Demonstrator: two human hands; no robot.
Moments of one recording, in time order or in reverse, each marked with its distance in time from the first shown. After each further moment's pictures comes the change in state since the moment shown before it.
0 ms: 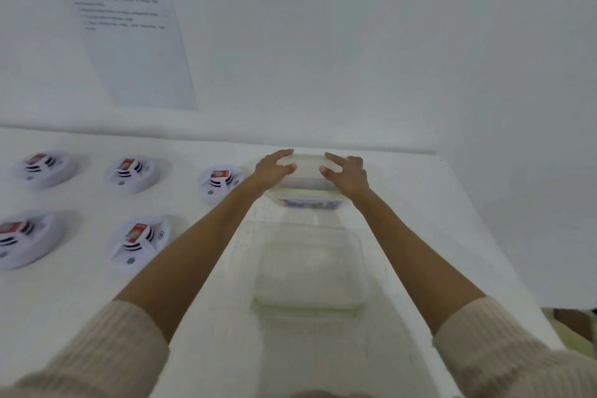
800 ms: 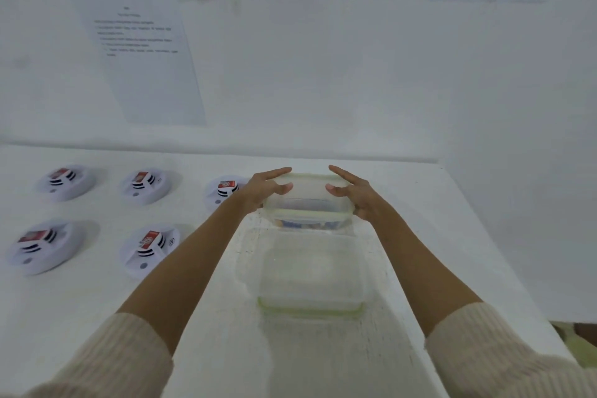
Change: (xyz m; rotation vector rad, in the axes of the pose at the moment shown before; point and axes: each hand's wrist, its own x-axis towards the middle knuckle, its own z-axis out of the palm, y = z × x) left_hand -0.023 -0.012 -0.019 -0.289 -0.107 -0.102; right_hand -0.014 0.017 -0.013 0.734 -0.204 0.100
